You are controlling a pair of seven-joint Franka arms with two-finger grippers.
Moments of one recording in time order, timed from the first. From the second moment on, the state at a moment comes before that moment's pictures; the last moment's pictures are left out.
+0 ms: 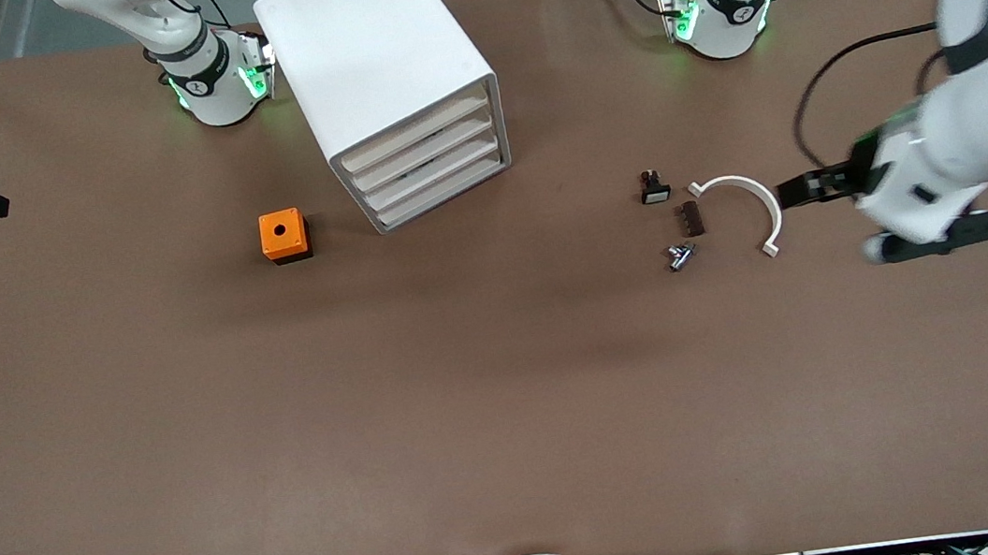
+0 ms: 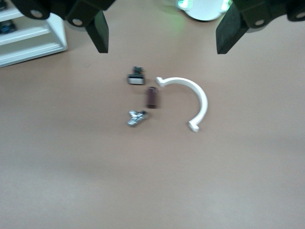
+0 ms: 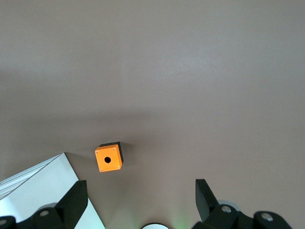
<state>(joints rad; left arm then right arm) 0.10 0.30 -0.29 -1.30 -0.03 1.38 -0.28 0.03 -0.06 -0.09 -1.54 0.03 1.43 -0.02</state>
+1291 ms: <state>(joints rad) -0.02 0.01 0.00 -1.69 -0.02 1.67 -0.06 0.03 -0.06 -0.09 -1.54 0.03 1.44 -0.02</state>
